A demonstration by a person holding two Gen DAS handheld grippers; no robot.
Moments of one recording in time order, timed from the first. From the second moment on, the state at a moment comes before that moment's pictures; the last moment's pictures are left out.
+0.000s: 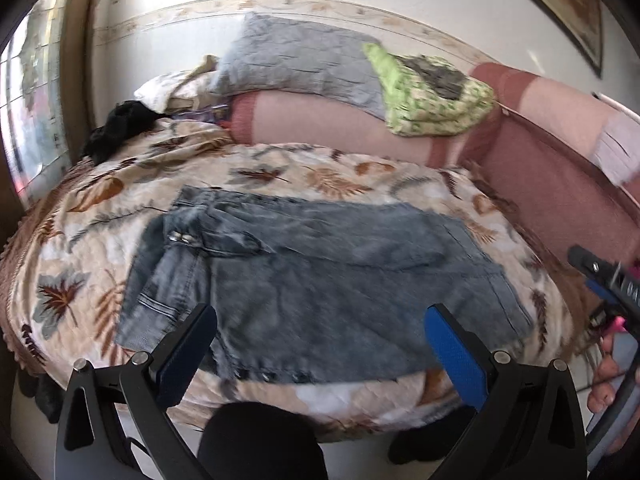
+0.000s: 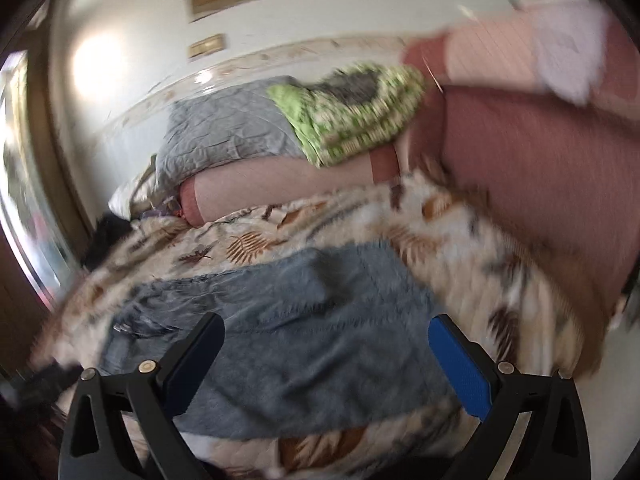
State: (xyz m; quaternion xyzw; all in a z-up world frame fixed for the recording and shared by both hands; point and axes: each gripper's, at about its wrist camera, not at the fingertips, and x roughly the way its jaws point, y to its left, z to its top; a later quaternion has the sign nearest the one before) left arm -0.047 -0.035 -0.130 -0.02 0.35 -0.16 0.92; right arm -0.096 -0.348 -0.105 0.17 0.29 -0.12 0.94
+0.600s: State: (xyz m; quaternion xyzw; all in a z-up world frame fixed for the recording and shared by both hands) left arm -0.052 0.005 -0.154 -0.08 0.42 -0.08 0.90; right arm -0.136 -0.271 -0.156 0.26 0.36 0.04 0.89
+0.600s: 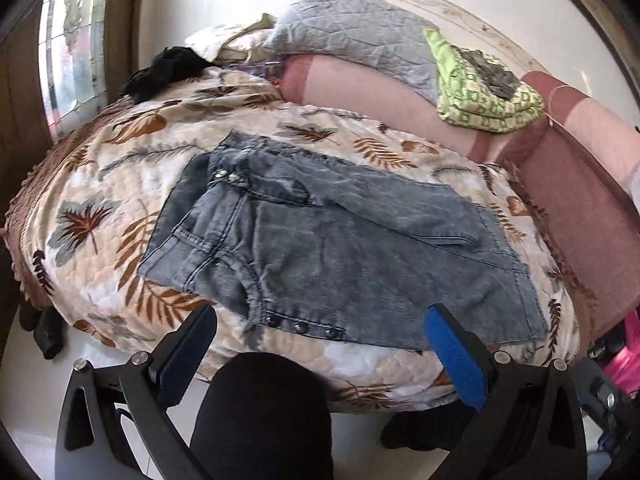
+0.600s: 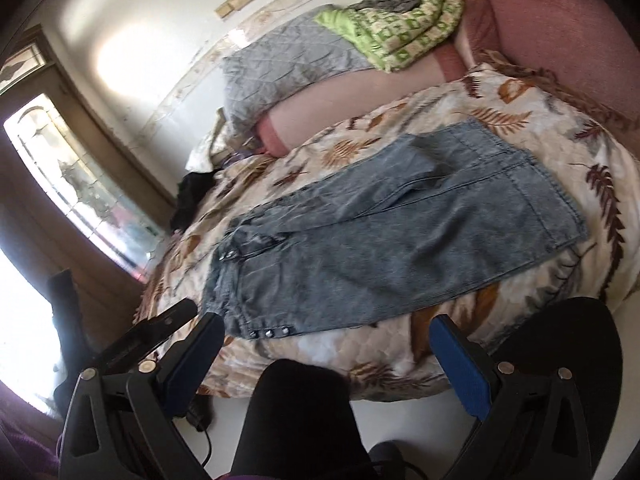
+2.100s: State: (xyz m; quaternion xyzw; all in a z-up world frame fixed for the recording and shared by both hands) left arm 0.374 0.140 -0.218 -0.05 0.58 0.07 0.81; right arm 0.257 -0.573 -0.285 0.22 0.51 -0.19 0.81
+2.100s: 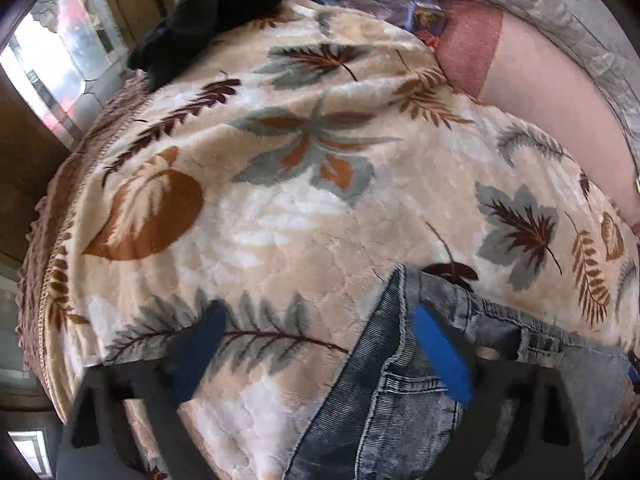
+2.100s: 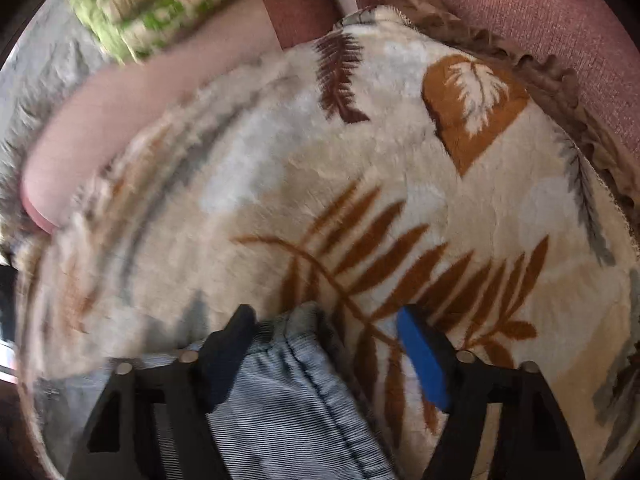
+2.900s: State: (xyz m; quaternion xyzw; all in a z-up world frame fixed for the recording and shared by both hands) left arm 0.418 0.097 -0.263 -0.10 0.62 0.01 0.78; right arm 0.260 -0.557 -0.287 0.20 0.52 -0.15 0.82
